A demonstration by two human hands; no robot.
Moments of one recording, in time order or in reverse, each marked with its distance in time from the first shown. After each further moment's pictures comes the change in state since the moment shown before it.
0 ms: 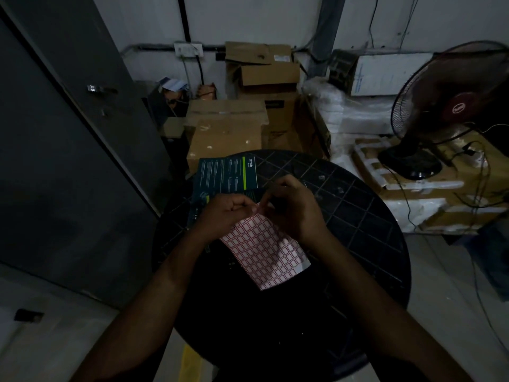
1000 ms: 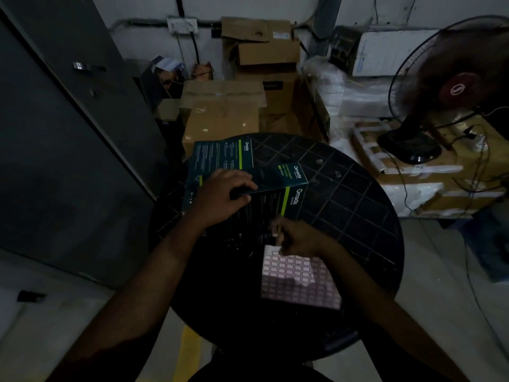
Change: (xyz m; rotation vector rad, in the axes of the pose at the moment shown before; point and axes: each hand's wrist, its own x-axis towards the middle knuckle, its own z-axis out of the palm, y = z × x) left_hand 0.015 -0.020 0.000 0.630 0.057 0.248; right_hand -0.069 0.074 0.020 0.064 -0.840 0.391
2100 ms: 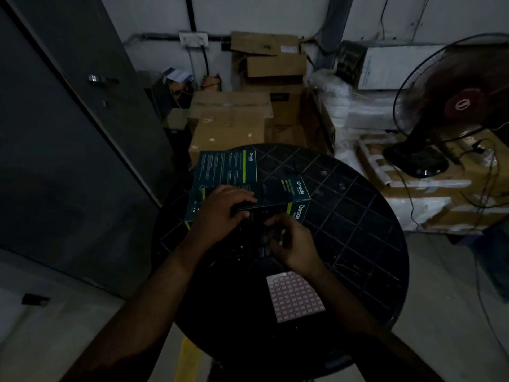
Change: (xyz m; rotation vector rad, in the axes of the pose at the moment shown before) left_hand -0.010 -0.001 0.010 0.033 0.124 0.040; right_hand -0.011 -0.034 0.021 0.378 0.652 -0.200
